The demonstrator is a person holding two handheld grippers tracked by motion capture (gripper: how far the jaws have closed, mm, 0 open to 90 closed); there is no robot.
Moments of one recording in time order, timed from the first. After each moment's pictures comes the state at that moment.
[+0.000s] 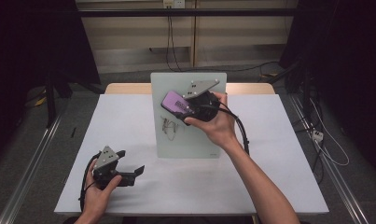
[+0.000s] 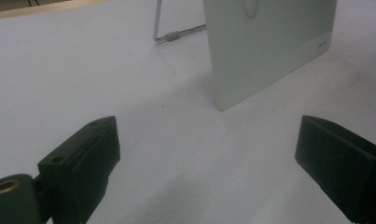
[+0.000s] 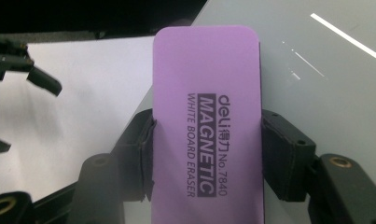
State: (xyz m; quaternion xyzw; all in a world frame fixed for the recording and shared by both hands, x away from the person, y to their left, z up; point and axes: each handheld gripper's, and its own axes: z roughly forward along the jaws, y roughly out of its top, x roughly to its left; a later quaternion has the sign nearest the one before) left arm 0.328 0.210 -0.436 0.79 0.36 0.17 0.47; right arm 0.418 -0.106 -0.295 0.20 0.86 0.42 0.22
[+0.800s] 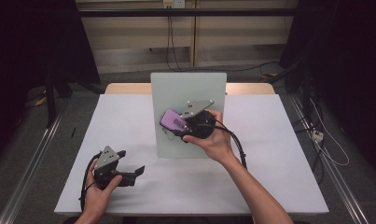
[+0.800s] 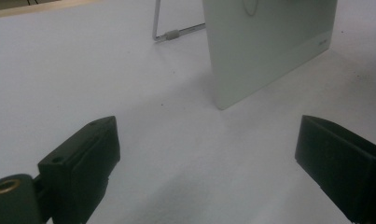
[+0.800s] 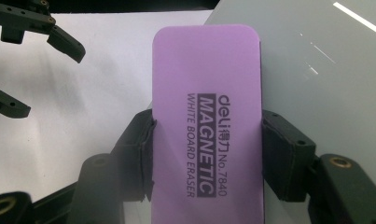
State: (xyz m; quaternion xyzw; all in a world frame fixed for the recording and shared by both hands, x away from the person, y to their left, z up) left arm 0.328 0.209 -0.436 0.79 0.35 0.17 0.47; right arm 0.403 -0.099 -0.340 0.19 0.87 0.41 0.20
